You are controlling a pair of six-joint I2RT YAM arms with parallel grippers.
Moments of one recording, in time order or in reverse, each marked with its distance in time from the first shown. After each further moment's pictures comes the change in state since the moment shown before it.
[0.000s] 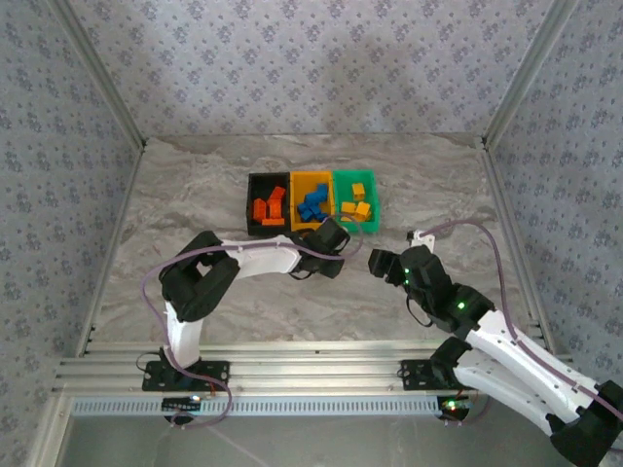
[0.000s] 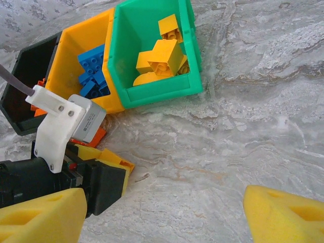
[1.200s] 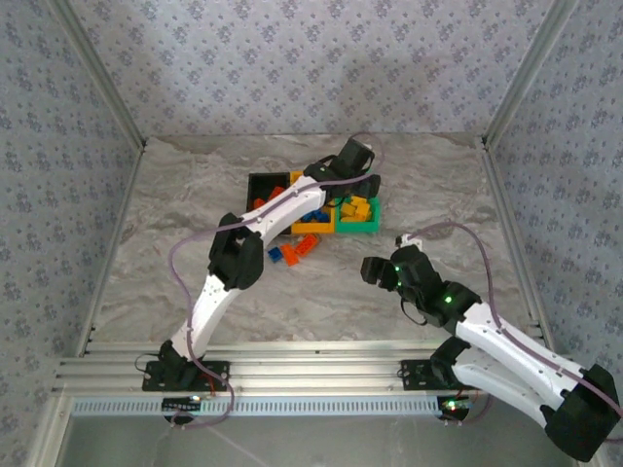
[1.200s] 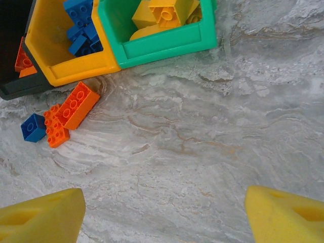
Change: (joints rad) left arm 0.139 0.431 1.038 -0.298 0.002 0.014; right arm -0.014 0.117 -0.047 0.070 -0.136 -0.001
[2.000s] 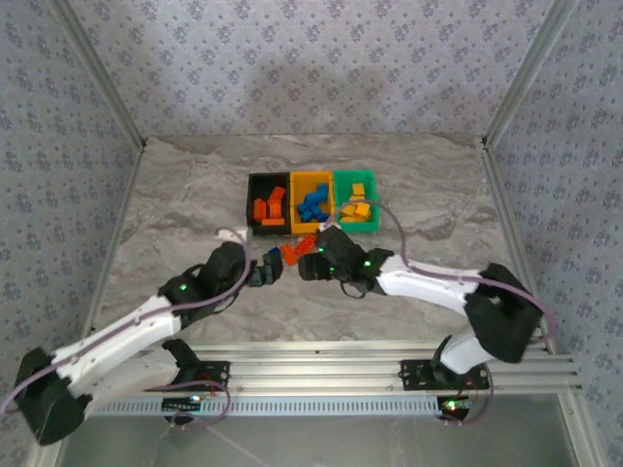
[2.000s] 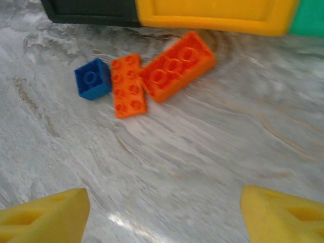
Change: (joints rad) left arm -0.007 -1.540 -1.687 0.199 -0.193 -0.317; right arm 0.218 0.727 0.404 0.196 -0.089 -0.113
